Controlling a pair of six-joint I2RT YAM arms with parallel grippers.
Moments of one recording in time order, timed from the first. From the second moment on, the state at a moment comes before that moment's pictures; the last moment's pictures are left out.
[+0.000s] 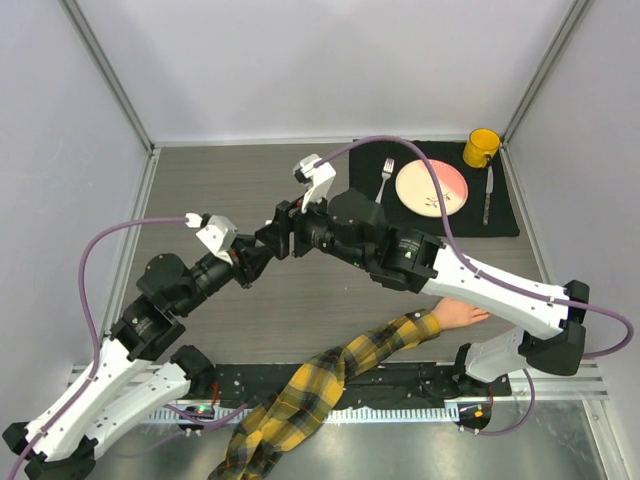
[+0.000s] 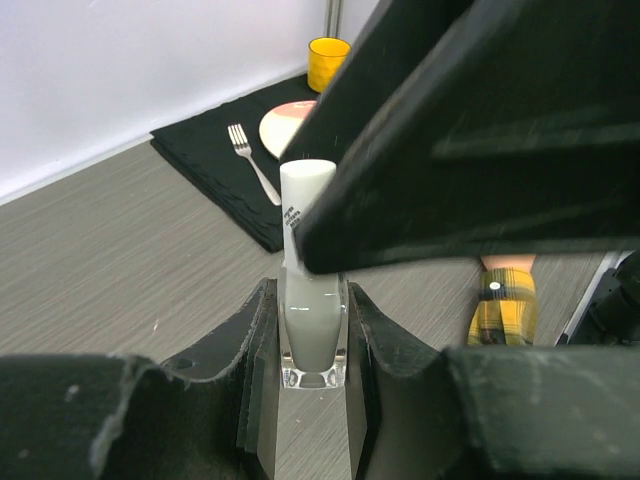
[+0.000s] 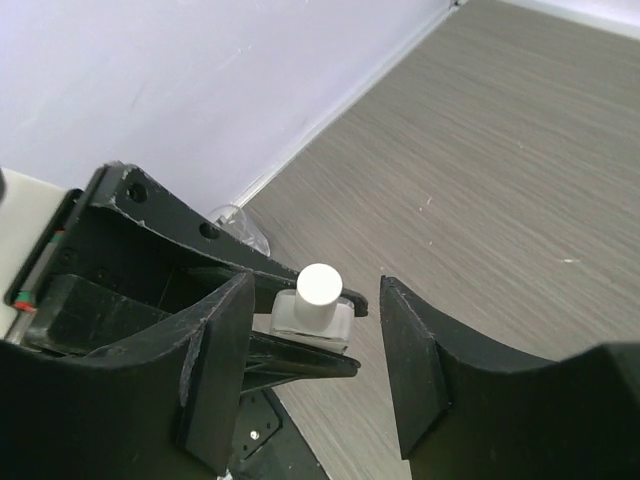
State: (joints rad) left arm -0.71 0.57 0.77 -0.17 0.12 -0.08; right arm 1.15 1.39 1.50 -0.24 0.19 0.40
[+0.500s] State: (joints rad) left arm -0.70 0.53 0.74 -0.15 0.18 -0.19; right arm 1.15 1.40 1.48 -0.23 0.12 0.39
